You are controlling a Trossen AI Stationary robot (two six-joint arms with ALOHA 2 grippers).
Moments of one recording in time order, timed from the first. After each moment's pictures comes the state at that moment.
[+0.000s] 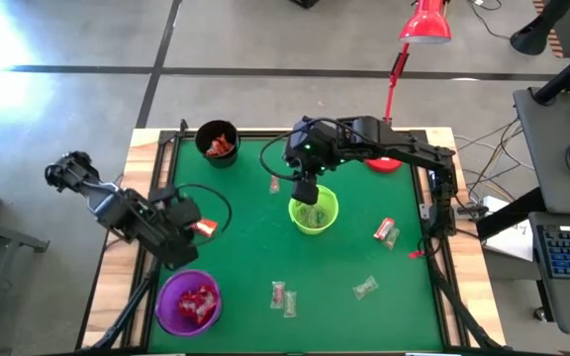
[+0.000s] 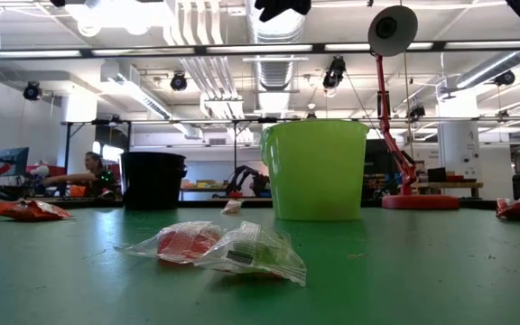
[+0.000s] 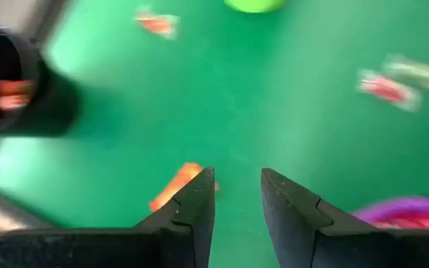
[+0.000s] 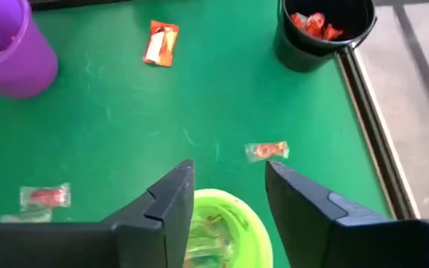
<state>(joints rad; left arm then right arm) -0.60 1.23 1.44 -1.54 -0.46 -0.92 -0.11 1.95 2.35 -1.29 0.03 0.02</state>
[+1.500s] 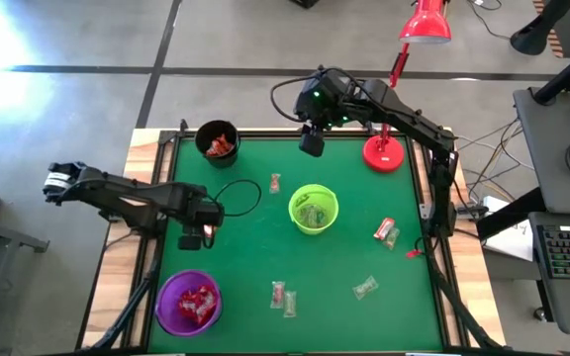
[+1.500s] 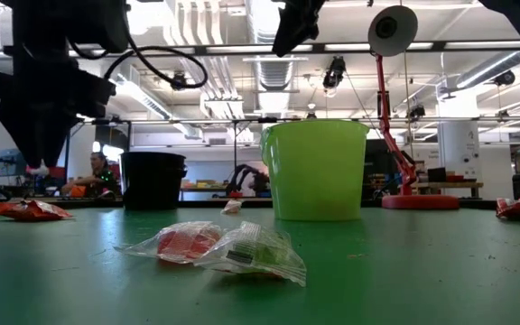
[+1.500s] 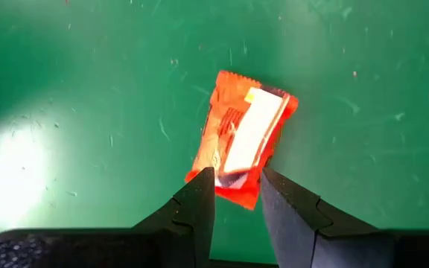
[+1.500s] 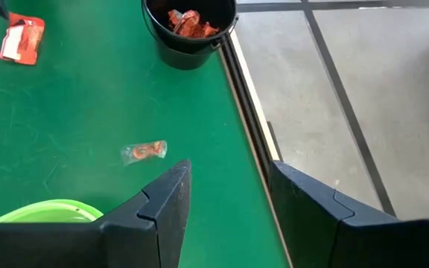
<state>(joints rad) -0.09 1.21 0.78 -1.14 -0.14 -0.06 -0.39 1.95 2.35 -1.25 0.07 -0.22</state>
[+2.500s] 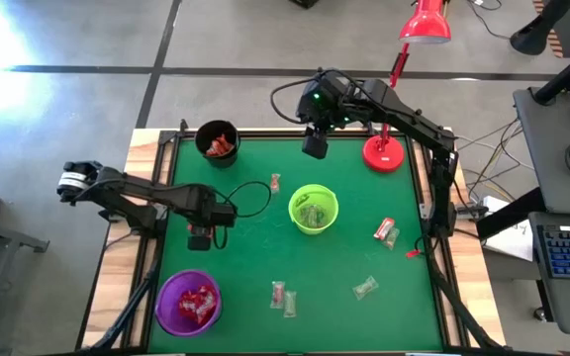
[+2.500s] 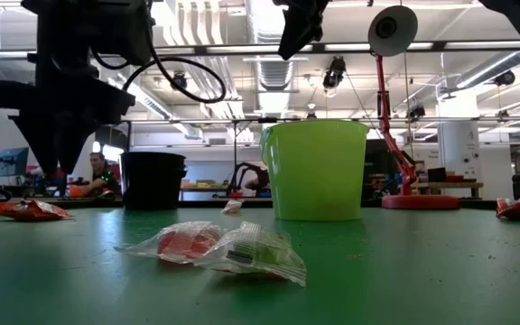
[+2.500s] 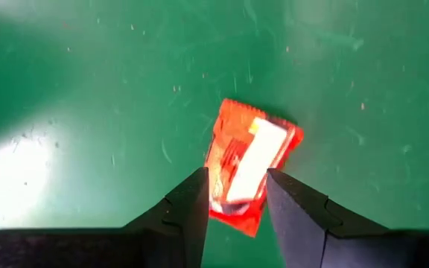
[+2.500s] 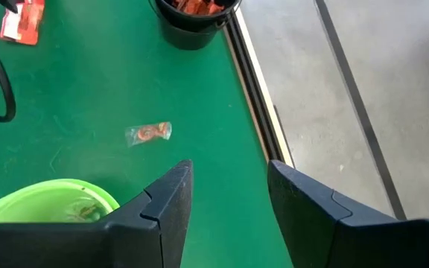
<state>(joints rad) -0.07 1.36 0.84 -1.11 -0.15 -0.06 -0.39 1.95 2.35 -1.31 0.07 -0.21</state>
